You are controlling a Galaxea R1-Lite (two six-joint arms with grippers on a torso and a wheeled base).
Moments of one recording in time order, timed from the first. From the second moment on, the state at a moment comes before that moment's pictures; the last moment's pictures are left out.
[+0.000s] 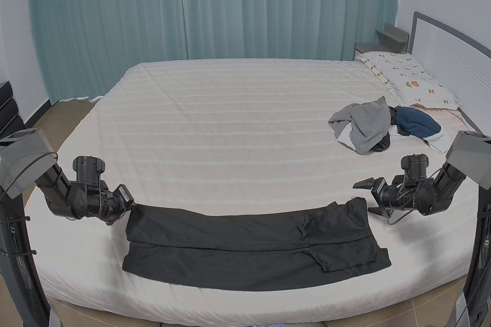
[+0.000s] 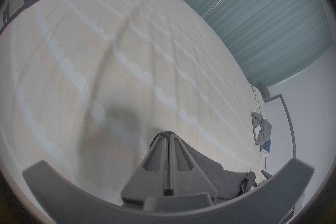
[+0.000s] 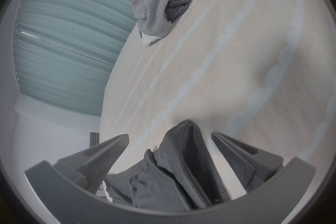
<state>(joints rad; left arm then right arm) 0.10 2.25 -0.88 -0.56 -0.27 -0.68 -0.02 2.35 -0.93 -0.73 0.40 0.81</state>
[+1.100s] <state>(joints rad) 0.10 2.27 -0.88 -0.57 -0.27 -0.69 -0.04 2.42 -0.99 -0.83 0.38 0.82</state>
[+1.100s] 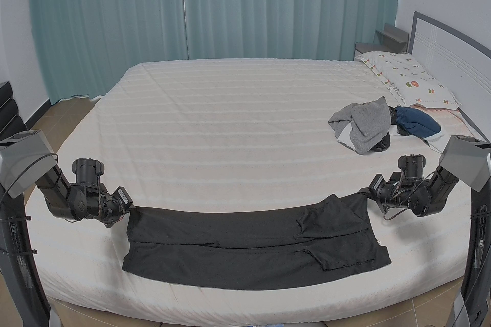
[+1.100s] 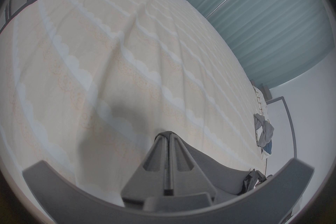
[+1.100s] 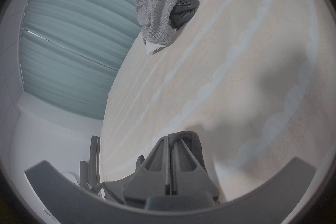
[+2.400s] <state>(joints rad) 0.11 2.25 -0.87 -0.57 -0.29 -0.75 0.00 2.30 -0.70 -0.92 0.51 0.62</state>
